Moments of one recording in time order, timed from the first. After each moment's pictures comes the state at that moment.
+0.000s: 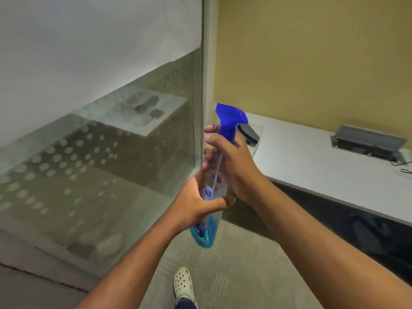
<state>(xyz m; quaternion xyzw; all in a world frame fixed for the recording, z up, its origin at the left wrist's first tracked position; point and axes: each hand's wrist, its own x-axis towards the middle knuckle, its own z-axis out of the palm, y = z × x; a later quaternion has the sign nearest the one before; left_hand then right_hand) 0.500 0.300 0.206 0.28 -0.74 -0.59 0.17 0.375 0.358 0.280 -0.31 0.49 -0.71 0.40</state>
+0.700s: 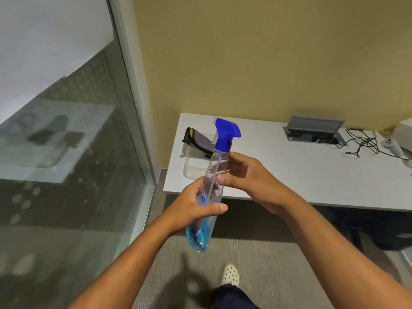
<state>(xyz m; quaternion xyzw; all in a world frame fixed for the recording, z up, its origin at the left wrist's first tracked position) 0.262 0.121 0.164 0.12 -0.77 -0.62 -0.03 0.145 0.283 0.235 -0.31 0.70 -0.57 0.30</state>
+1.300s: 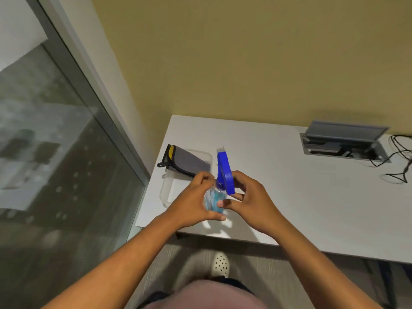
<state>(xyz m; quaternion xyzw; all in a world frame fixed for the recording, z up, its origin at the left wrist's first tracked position) -0.004 0.101 0.086 0.11 -0.90 -0.42 -0.05 -0.097 0.283 0.129 -0.30 0.74 -0.54 0.26</state>
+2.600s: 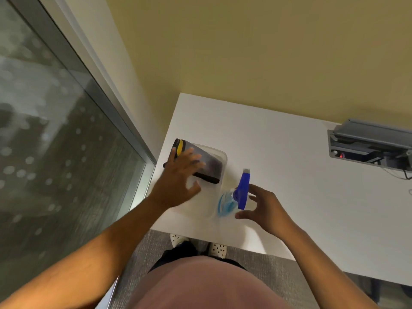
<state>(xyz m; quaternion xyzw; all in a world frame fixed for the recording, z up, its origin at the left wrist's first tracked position) -0.049 -0.029 0.003 0.07 -0.96 -0.23 0.11 -0.179 0.247 0.041 -0.27 0.84 -0.33 0.34</state>
